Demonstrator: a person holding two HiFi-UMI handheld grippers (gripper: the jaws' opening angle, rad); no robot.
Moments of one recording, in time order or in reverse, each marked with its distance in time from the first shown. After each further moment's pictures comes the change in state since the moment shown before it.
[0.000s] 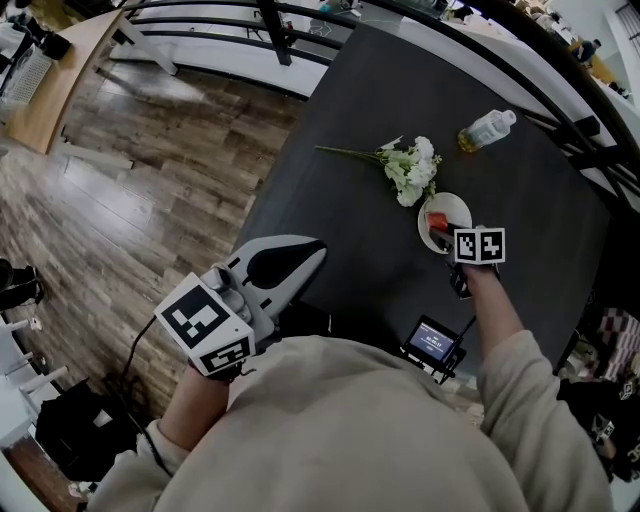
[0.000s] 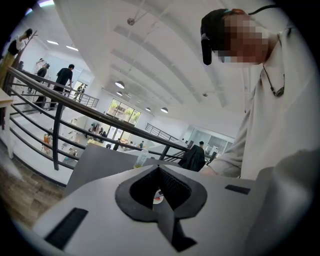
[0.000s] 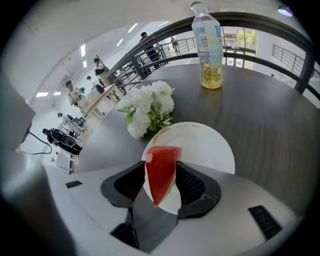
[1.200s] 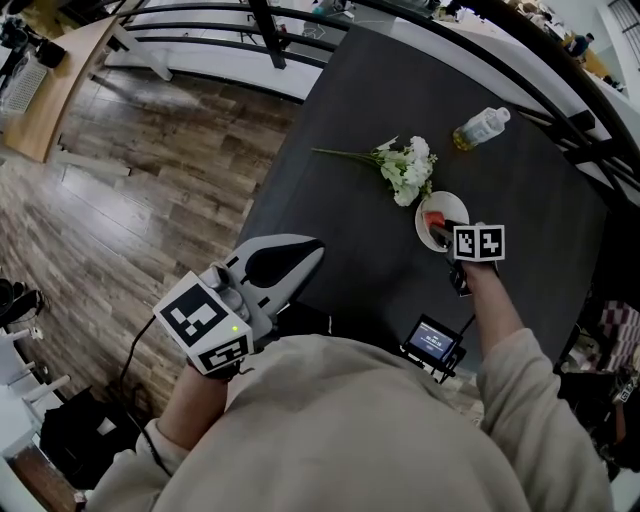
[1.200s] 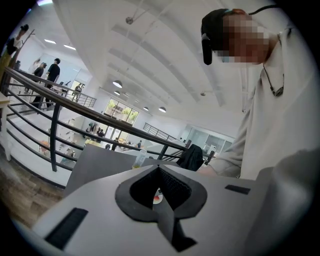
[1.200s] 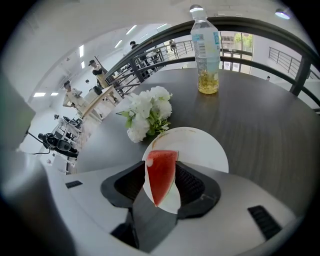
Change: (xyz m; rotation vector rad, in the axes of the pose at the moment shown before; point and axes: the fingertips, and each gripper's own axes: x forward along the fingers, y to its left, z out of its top) left arm 0.000 0.002 0.004 0.011 0.008 -0.025; right arm -0.008 -0.002 0.007 0.011 -0.021 -0.036
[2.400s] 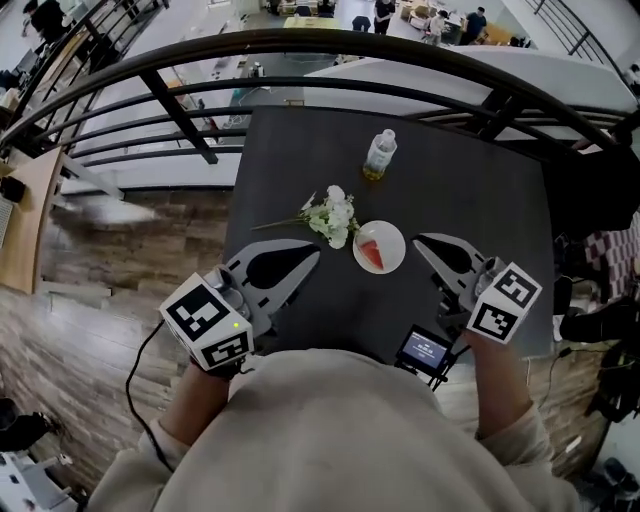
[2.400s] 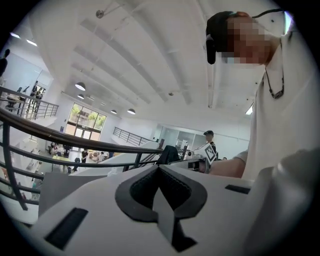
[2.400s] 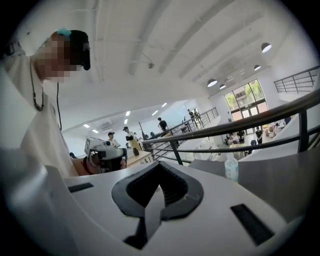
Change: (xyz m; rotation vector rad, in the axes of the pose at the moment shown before) left arm 0.083 -0.068 0.078 0.220 -0.013 -0.331; right arm -0.311 0.151 0.084 -0.158 -0.829 0.327
